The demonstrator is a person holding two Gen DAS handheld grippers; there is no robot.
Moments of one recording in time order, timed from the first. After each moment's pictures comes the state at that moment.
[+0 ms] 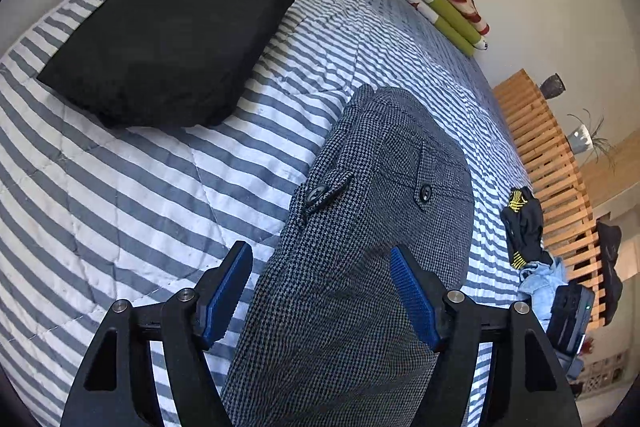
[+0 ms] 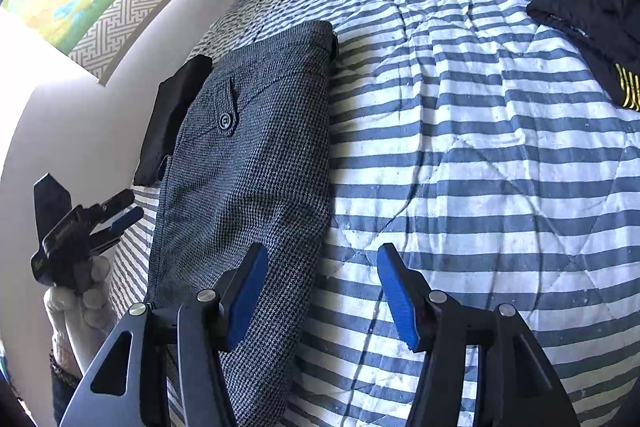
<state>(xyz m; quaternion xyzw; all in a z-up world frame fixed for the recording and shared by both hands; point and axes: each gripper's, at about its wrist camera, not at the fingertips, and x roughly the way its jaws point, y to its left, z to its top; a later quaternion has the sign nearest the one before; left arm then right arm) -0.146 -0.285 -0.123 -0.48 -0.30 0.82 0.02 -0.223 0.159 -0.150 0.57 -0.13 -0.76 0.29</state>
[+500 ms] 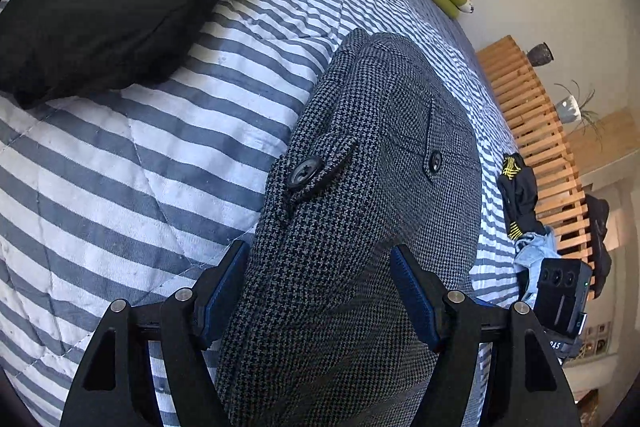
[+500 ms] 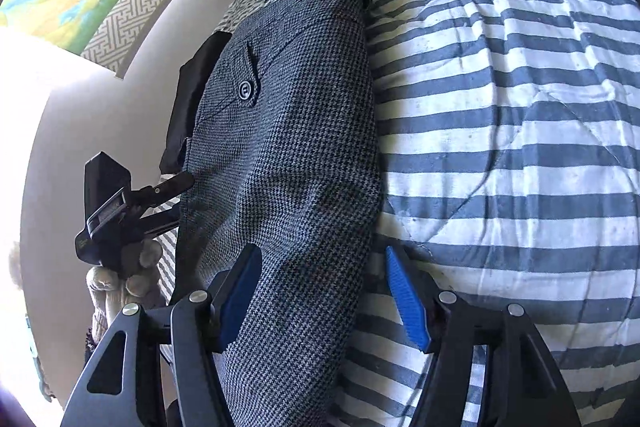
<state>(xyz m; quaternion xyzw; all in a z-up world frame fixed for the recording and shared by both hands) -0.183 -0.271 -0.171 -0.52 -0.29 0.80 0.09 -0.229 0.131 -0.172 0.59 -0.17 -0.71 0.35</state>
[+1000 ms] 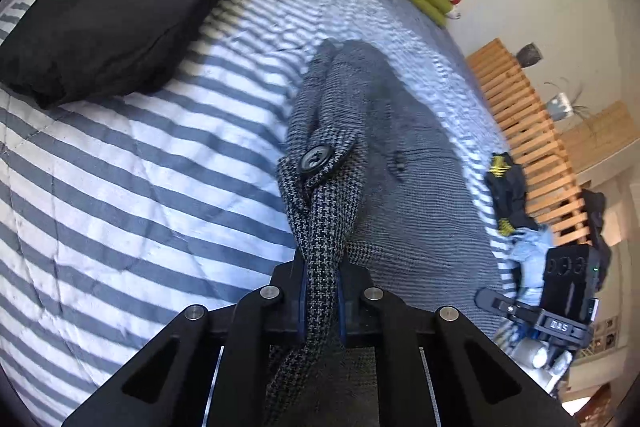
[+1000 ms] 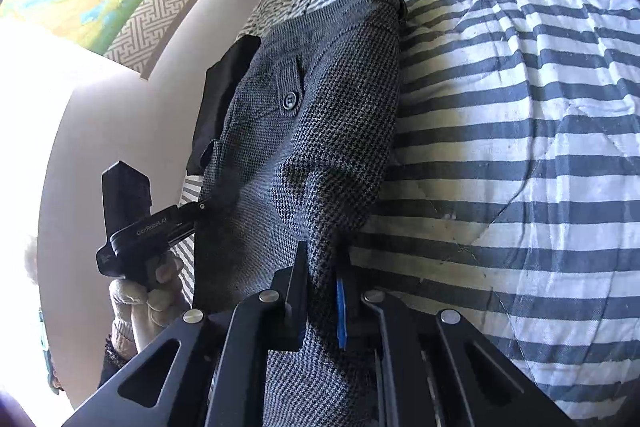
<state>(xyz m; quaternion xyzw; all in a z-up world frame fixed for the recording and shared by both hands) -0.153 -0.256 -0.143 -0.49 -0.29 0.82 0.10 -0.216 0.137 -0.147 0.56 -0.21 -0.71 0.37</state>
